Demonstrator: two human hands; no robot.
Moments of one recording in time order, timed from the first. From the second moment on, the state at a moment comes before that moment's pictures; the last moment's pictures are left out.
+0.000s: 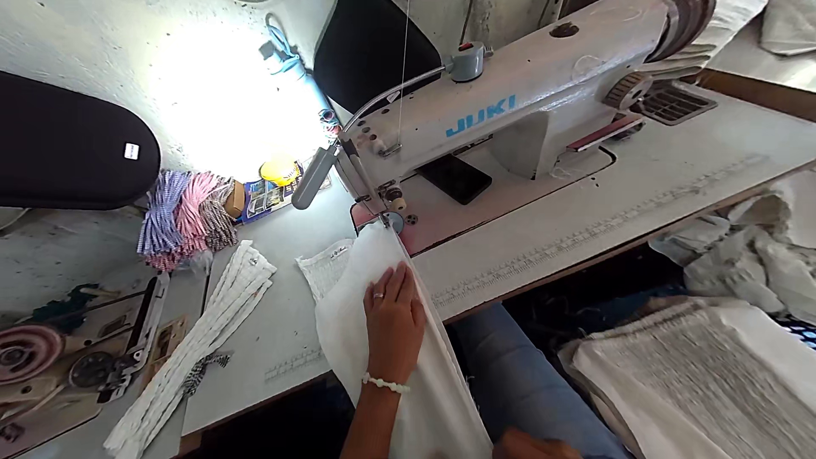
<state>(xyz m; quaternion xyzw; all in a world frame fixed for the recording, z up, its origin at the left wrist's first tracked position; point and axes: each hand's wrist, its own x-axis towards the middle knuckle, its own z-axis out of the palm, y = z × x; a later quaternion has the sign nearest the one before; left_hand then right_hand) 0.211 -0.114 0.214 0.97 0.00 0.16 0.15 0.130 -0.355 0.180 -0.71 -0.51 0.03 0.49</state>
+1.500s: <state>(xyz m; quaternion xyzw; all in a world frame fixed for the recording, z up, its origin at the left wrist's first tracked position) 0.264 -0.127 0.286 0.95 0.24 -0.14 0.17 0.151 -0.297 0.158 -0.71 -0.47 -0.05 0.52</state>
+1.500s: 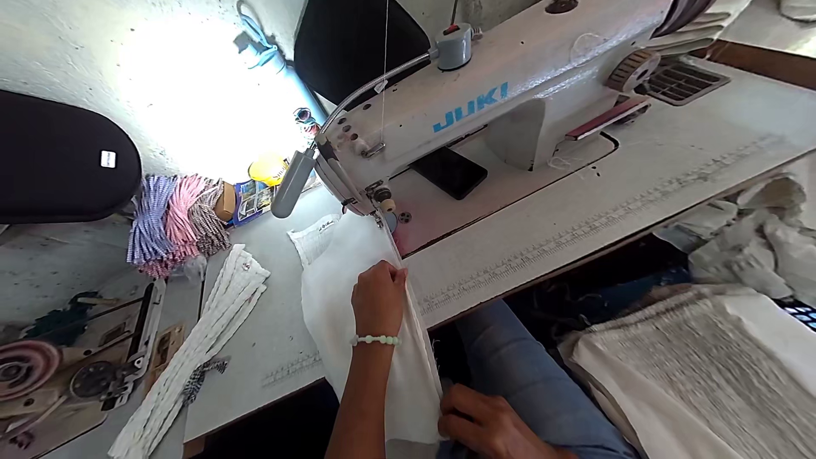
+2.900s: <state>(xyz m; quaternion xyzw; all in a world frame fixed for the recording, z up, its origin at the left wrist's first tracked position) 0.197 -0.111 0.221 0.95 0.01 0.24 0.18 0.204 -0.269 0.165 -0.78 -0.42 -0.24 0.39</state>
